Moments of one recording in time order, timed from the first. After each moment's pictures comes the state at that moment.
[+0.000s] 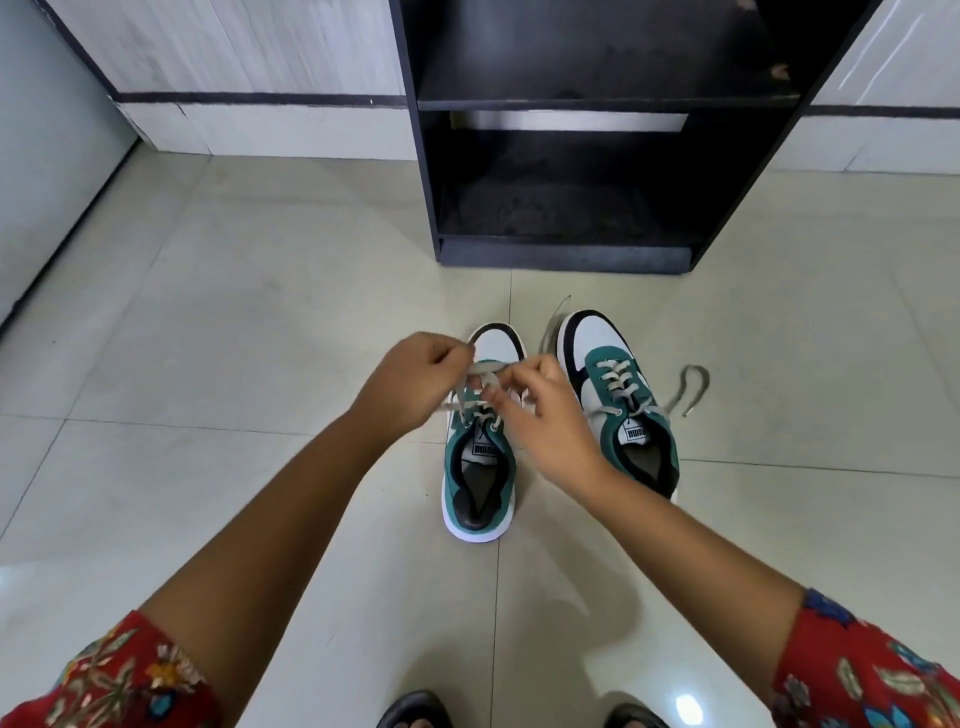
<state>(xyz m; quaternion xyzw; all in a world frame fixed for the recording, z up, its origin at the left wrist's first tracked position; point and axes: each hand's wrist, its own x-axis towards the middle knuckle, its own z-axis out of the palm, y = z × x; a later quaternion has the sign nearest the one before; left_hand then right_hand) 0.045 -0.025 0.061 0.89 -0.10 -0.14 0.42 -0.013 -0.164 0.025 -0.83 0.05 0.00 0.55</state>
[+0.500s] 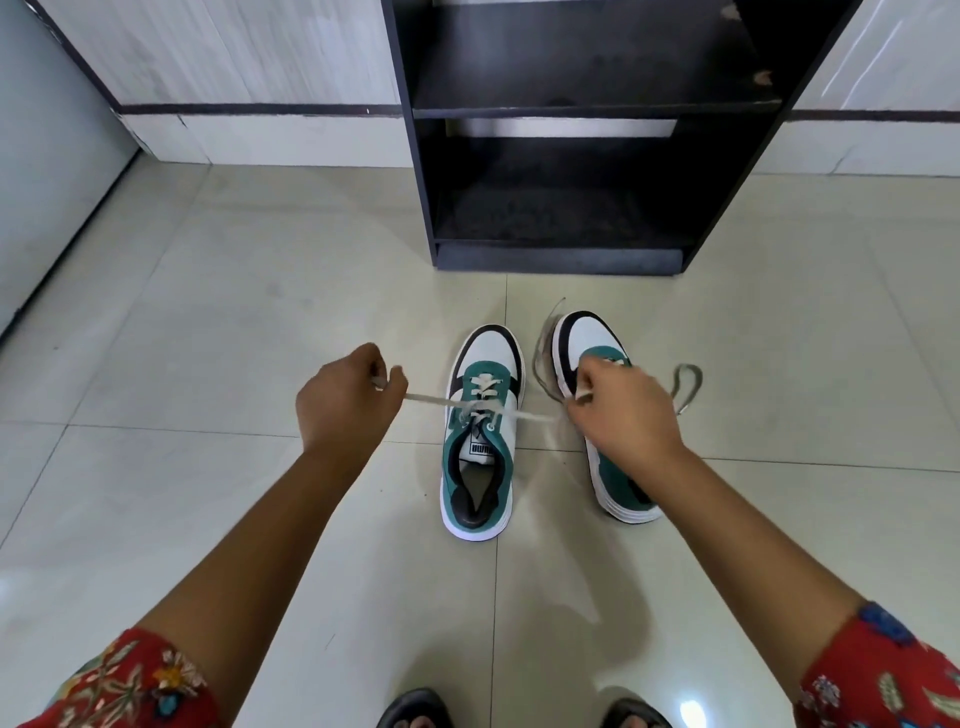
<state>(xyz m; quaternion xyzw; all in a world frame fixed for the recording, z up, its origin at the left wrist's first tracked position) 0.036 0.018 0.024 0.97 0.02 0.07 0.23 -0.017 -0.224 0.040 -0.97 0.11 0.04 0.20</state>
